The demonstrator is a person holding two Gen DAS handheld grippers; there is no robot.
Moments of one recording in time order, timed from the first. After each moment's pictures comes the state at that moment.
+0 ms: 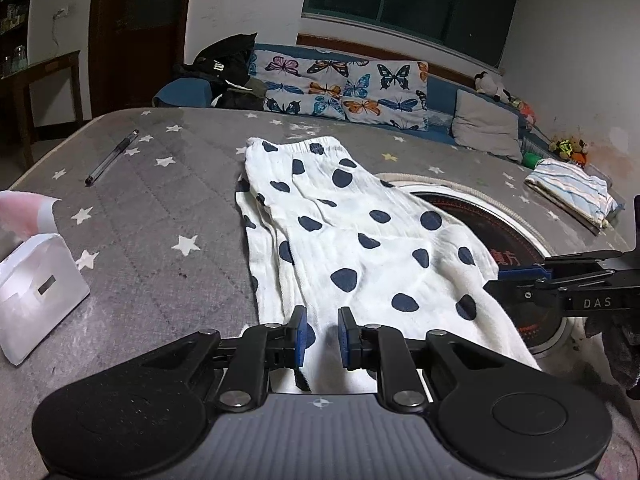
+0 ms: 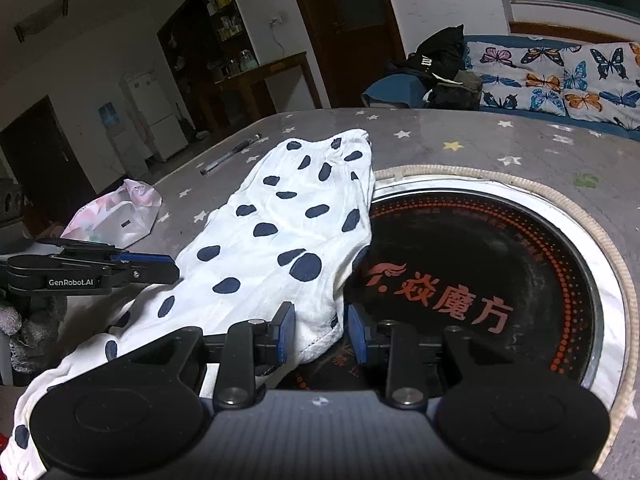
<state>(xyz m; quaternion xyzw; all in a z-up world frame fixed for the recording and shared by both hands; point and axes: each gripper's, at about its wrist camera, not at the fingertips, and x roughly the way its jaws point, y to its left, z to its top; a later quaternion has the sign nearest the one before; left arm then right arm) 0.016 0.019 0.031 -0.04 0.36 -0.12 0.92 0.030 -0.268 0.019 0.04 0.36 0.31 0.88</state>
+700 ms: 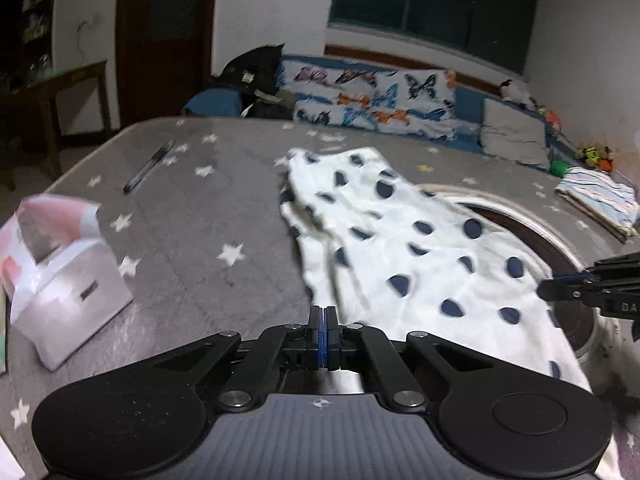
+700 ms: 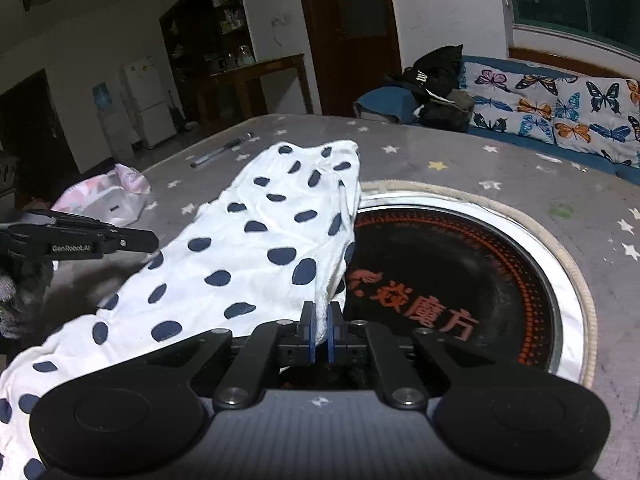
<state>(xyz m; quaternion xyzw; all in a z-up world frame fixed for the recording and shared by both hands) 0.016 0.035 0.030 -0.03 0.35 -0.07 0.93 0.019 -0.271 0.029 -0.01 0.34 0.29 0.89</state>
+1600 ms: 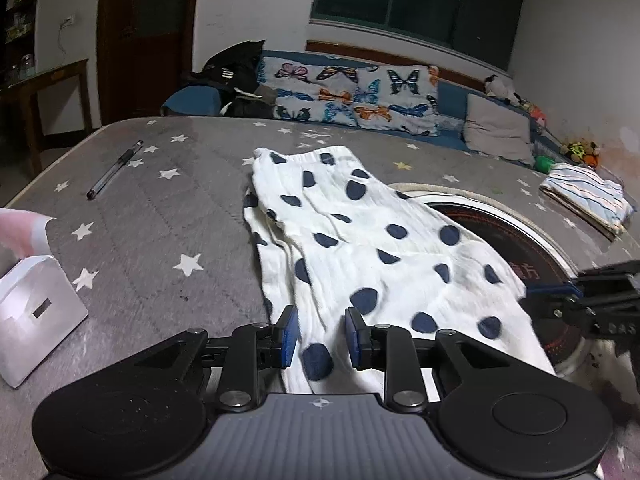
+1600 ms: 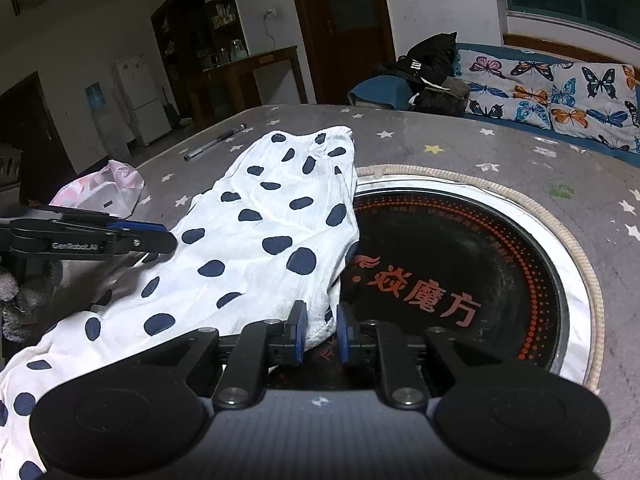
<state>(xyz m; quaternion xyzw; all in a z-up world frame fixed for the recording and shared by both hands) 0.034 0.016 0.027 -0.03 0.35 -0.10 0.93 0.021 -0.270 0.022 0.00 0.36 0.29 0.89</state>
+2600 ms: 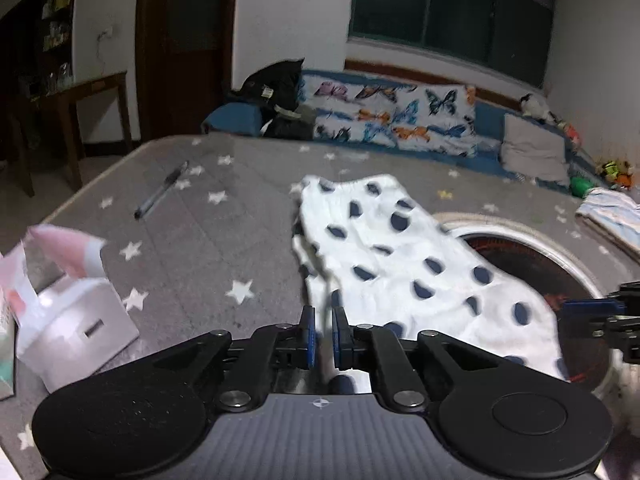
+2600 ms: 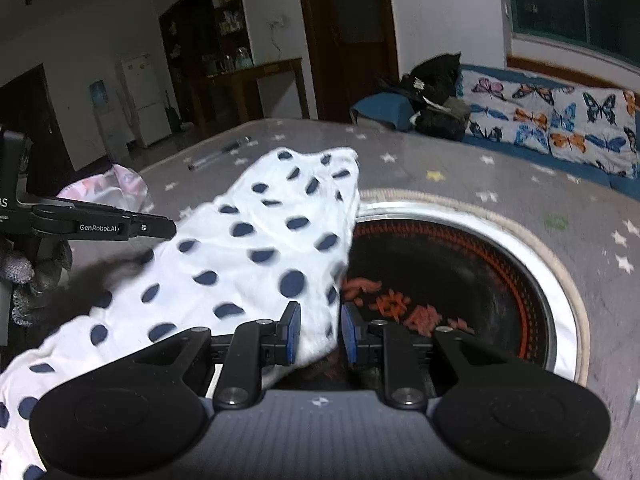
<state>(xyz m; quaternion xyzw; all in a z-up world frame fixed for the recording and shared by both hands) 0.025 0.020 0.045 -0.03 0.31 -0.04 0.95 0.017 -0.264 0.037 -0.03 0.32 0.29 0.90</state>
